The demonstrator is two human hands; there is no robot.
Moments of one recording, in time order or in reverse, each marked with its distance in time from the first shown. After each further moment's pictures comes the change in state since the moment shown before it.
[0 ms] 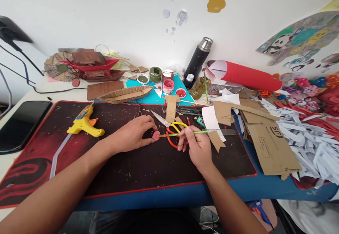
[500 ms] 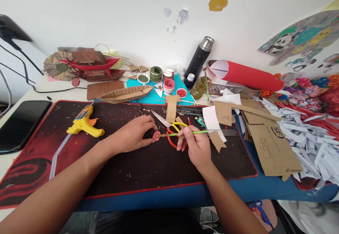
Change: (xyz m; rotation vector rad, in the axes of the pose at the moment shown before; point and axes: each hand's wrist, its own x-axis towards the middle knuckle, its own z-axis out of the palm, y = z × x) left_hand 0.000 0.001 0.000 0.012 0.002 -0.003; right_hand 0.002 -0.001 0.003 -0.022 -0.034 -0.021
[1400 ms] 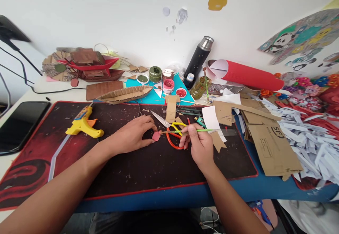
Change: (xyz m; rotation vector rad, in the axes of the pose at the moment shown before) left_hand -0.001 0.000 -0.001 -0.018 0.019 0.008; right_hand 0.004 -0.003 -0.004 0.009 0.087 0.024
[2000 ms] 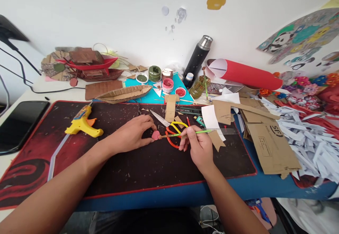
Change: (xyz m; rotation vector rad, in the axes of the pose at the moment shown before) left_hand 0.001 0.002 0.000 -0.015 -0.005 -0.012; right_hand -0.008 0.003 -0.004 -0.030 -0.029 0.001
